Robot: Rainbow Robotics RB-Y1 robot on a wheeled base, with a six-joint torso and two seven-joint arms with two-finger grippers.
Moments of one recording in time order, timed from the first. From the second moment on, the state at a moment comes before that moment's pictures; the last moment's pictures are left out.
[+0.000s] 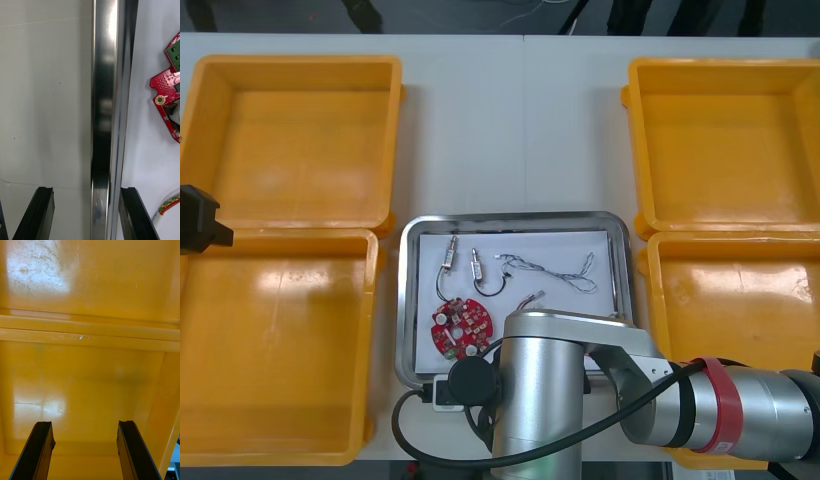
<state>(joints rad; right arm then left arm) -0.65 -0.40 1.18 -2.02 -0.40 1.72 1.68 -0.25 0.86 0.27 -2.18 0.94 1.91 -1.05</state>
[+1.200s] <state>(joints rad) -0.64 -0.40 1.19 -2.02 -0.35 1.69 1.68 -0.25 0.86 0.27 -2.18 0.94 1.91 -1.05</state>
